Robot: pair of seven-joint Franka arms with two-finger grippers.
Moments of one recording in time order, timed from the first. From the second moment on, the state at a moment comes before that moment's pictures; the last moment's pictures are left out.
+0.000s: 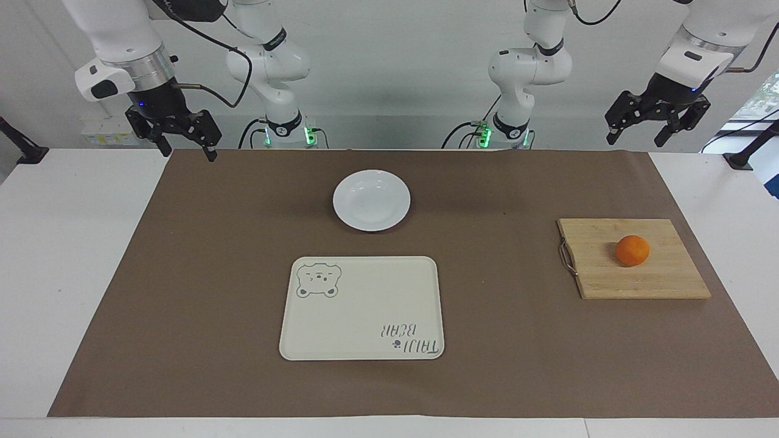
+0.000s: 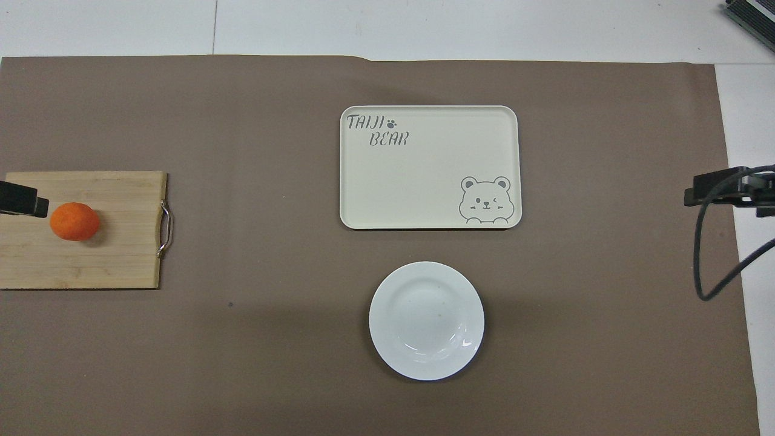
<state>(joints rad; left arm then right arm) -0.04 -0.04 0.02 -1.47 -0.02 1.46 0.08 0.04 -0.06 -0.08 -1.60 0.01 1.59 0.13</state>
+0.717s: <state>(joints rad) 0.10 -0.03 0.03 -1.67 -0.02 1.65 0.33 0.04 -0.06 -0.08 -1.60 0.01 1.59 0.13</state>
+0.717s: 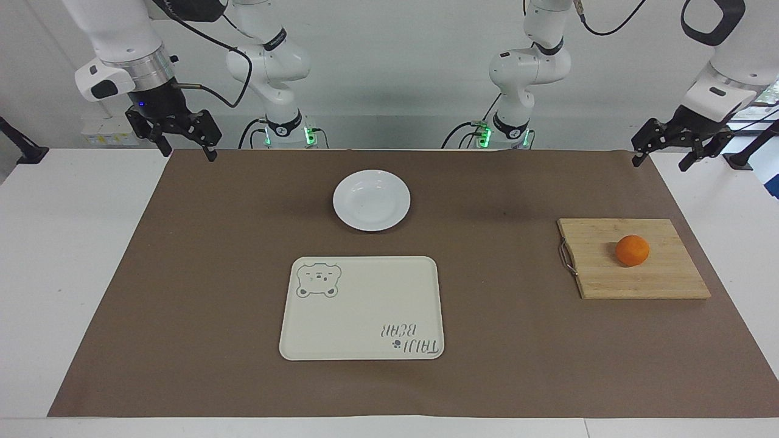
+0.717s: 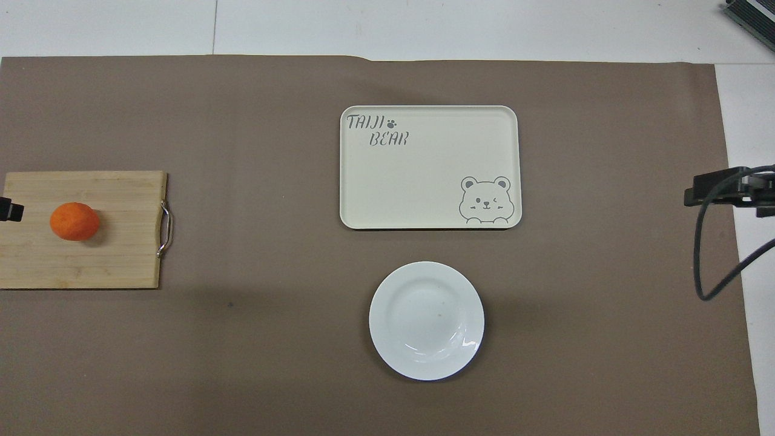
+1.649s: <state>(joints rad) 0.21 0.20 0.03 -2.00 -0.02 2.25 0.47 0.04 -0.06 -0.08 -1.60 0.01 1.59 0.13</state>
